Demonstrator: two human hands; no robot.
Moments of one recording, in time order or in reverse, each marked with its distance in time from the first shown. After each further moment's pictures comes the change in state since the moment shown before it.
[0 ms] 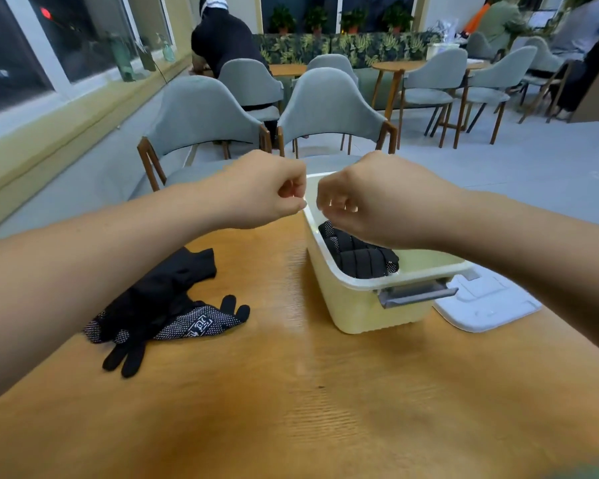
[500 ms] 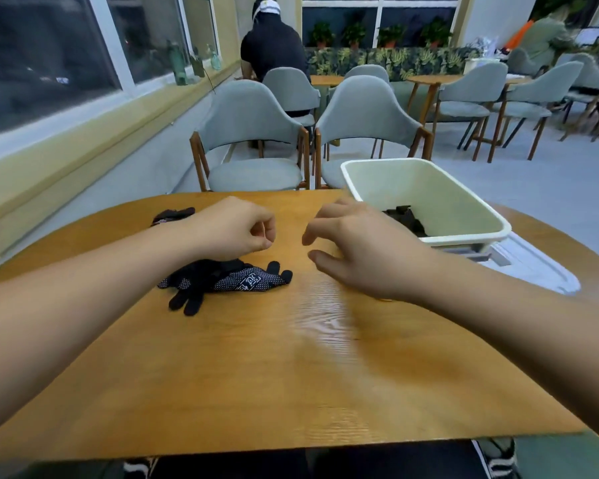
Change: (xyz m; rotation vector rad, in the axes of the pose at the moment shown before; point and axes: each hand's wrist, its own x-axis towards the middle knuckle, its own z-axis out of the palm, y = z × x) left_hand -0.133 -0.052 0.034 -0.004 -0.131 -0.223; right_hand -0.039 -0.095 0.065 0.108 0.098 -0.138
